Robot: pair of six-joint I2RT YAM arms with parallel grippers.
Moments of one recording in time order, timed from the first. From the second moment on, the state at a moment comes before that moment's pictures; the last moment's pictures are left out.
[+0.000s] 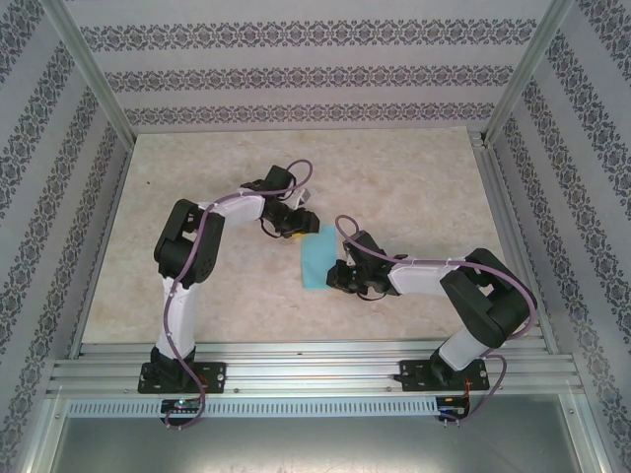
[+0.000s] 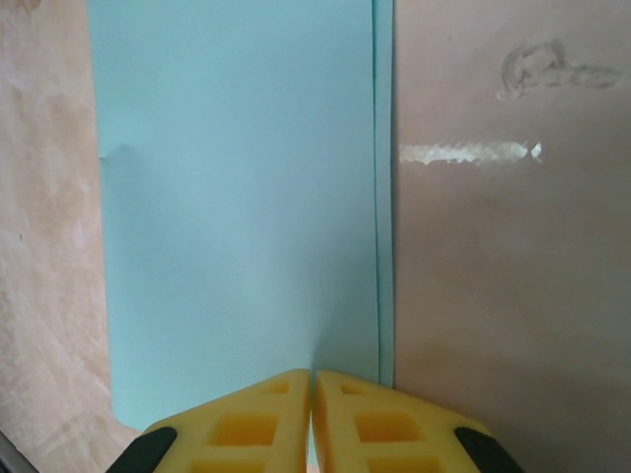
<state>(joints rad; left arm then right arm) -0.44 2.16 1.51 -0.50 0.60 -0.44 0.67 1.61 0.62 0.00 -0.30 0.86</state>
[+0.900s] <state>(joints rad) -0.39 1.80 1.14 -0.23 0.63 -0.49 0.68 1.61 0.63 0.00 -0.30 0.86</state>
